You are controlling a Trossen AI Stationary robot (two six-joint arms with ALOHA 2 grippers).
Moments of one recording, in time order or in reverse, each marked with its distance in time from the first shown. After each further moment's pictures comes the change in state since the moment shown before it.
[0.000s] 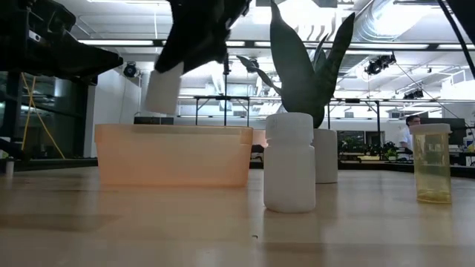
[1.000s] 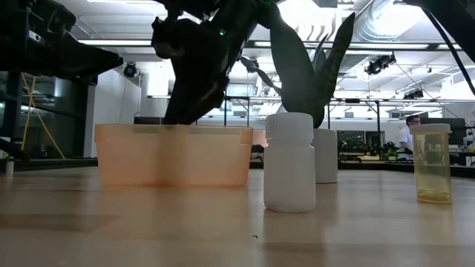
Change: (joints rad) left arm 0.000 0.000 0.000 0.000 0.000 0.000; right arm -0.063 0.116 -0.001 -0.046 -0.178 -0.022
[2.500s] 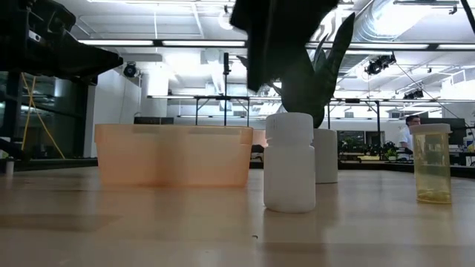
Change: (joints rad) left arm 0.000 0.000 0.000 0.000 0.000 0.000; right arm 0.390 -0.020 0.112 -0.413 0.211 0.215
